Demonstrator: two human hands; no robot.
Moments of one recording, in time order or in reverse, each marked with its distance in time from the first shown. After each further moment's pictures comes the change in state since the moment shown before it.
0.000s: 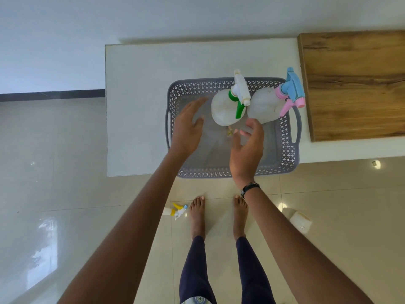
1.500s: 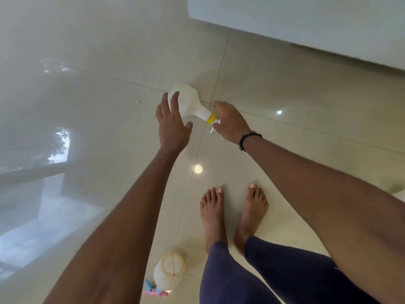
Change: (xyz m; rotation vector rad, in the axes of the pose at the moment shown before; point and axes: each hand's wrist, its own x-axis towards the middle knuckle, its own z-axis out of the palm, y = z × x) left_hand -0.312 -0.434 0.106 0.379 0.188 -0.537; right_hand -0.278 0.324 0.194 -0.558 -1.168 -0.358
